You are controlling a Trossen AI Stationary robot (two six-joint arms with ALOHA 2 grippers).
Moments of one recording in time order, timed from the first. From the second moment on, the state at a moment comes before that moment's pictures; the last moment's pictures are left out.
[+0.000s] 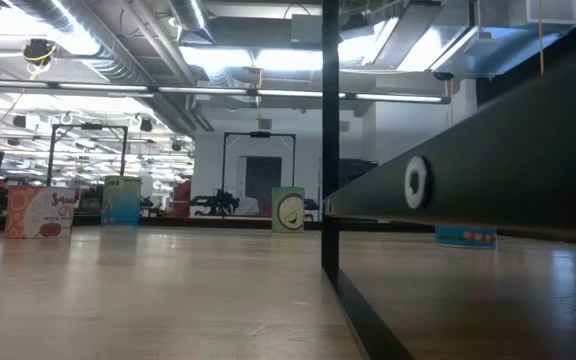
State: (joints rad) left arm -0.33 1.52 2.35 -1.57 -0.07 0.00; right arm 1.05 1.63 1.06 -0.69 0.14 1.59
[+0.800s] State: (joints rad) left arm -0.33 1.52 2.35 -1.57 -0.07 -0.03; right arm 1.04 1.64 1.24 -0.96 0.11 1.59
